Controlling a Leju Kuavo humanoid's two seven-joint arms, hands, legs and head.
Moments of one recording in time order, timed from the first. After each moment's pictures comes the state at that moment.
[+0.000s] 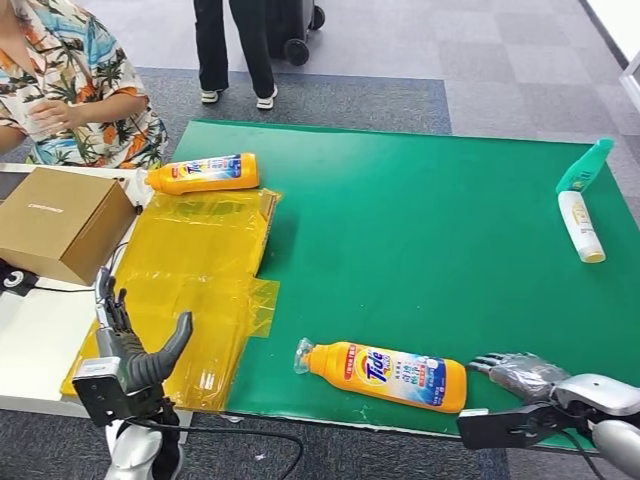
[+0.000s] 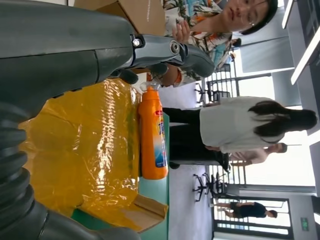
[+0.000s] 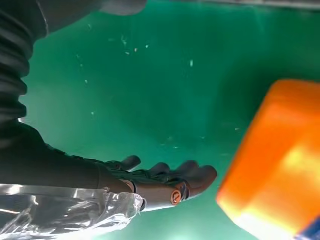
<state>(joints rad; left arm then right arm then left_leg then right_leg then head) 0.14 -0.22 -0.20 -1.57 -0.06 0.43 -0.68 -0.47 -0.96 1.03 -1.69 0.49 0.30 0.30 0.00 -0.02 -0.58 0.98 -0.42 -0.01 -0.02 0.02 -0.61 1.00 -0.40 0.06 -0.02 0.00</state>
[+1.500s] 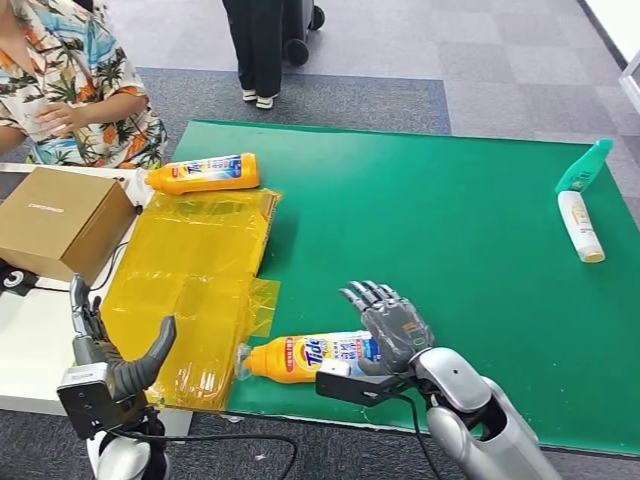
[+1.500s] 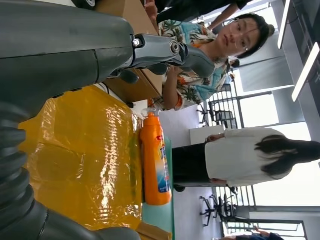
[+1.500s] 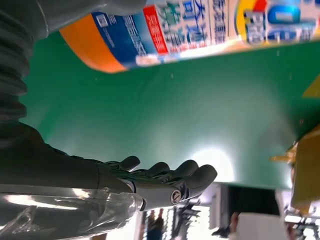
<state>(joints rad) 0.21 -0.26 -0.14 -1.69 -0.18 0.45 -0.61 -0.27 -0.20 0.65 -1.50 1.12 0.07 0.11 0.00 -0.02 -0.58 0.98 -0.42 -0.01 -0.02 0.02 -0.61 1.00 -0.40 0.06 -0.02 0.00</state>
